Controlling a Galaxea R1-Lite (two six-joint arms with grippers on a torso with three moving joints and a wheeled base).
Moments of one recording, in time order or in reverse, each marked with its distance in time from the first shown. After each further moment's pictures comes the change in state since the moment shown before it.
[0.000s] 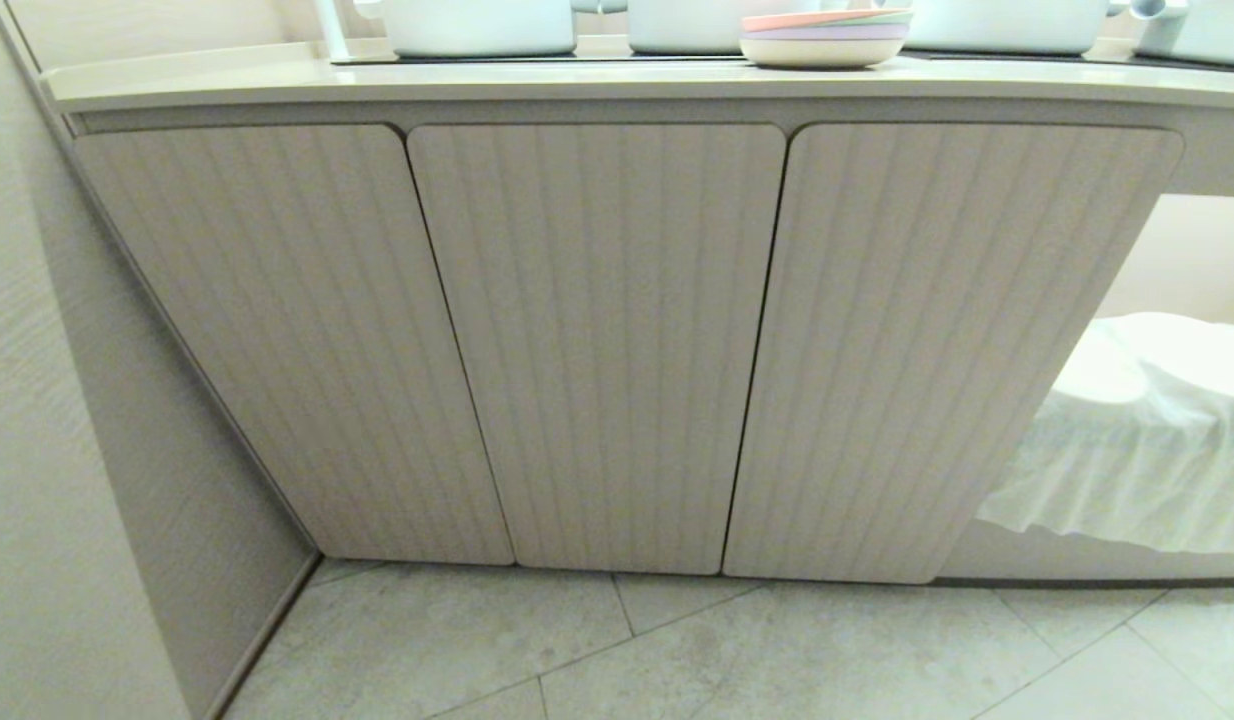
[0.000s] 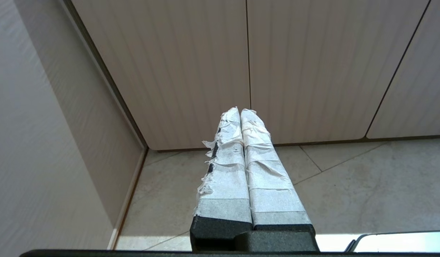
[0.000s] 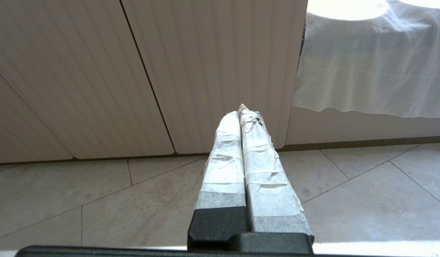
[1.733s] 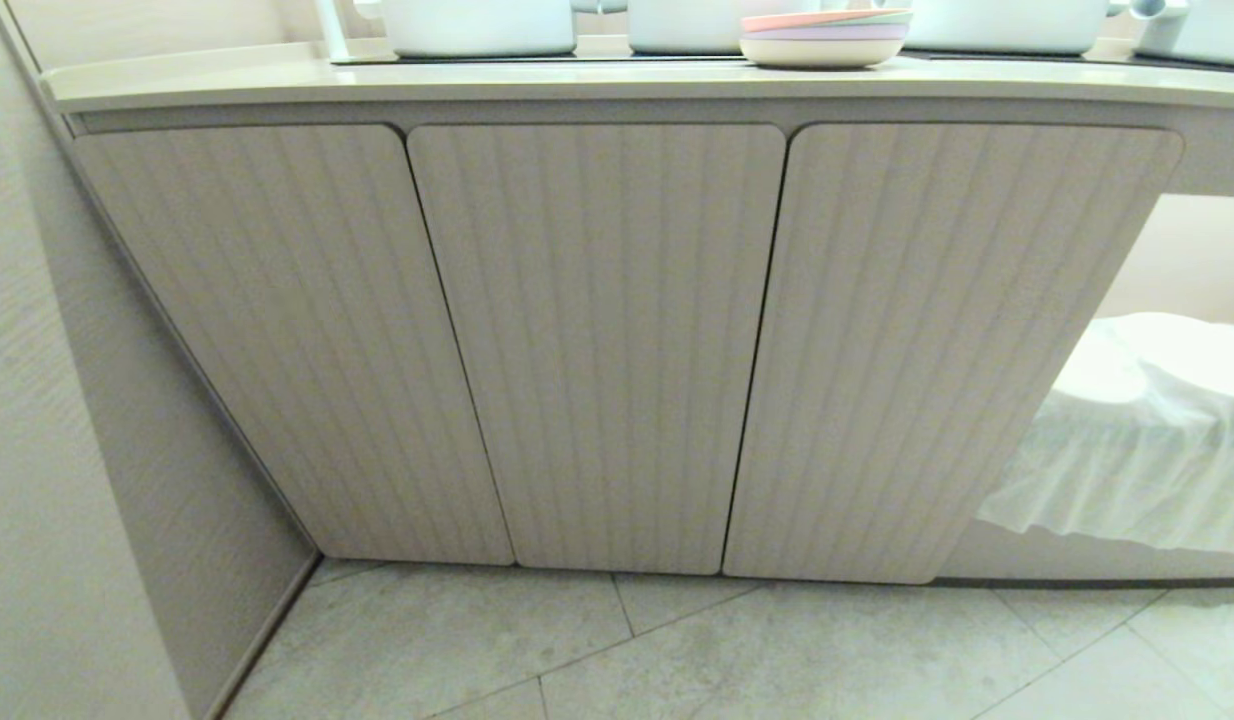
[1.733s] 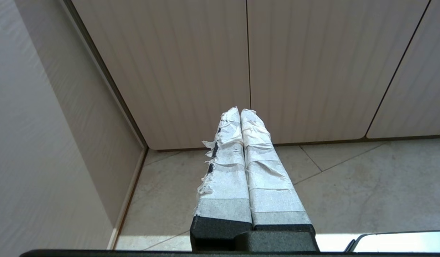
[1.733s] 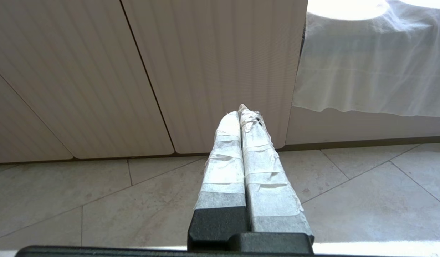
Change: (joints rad) left arm 0.000 0.000 0.000 0.001 0.000 0.000; right arm 0.000 0.000 0.000 0.000 0.000 0.000
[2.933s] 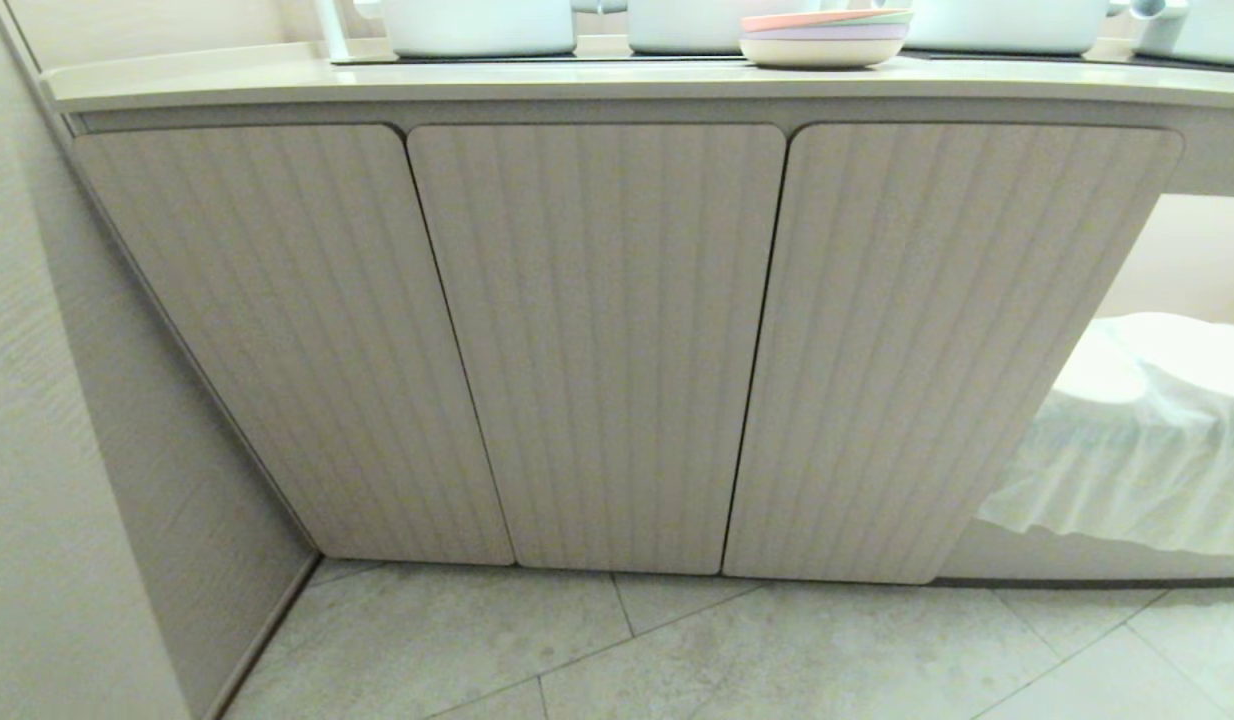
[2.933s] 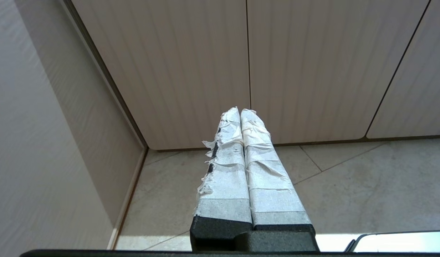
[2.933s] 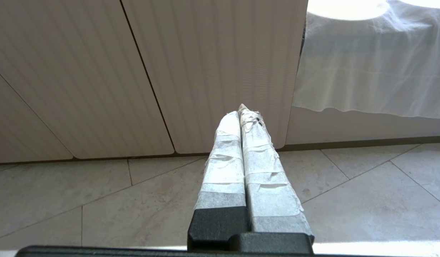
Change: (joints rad) left arm 0.000 0.000 0.000 0.000 0.000 0.000; right arm 0.000 0.000 0.000 0.000 0.000 0.000
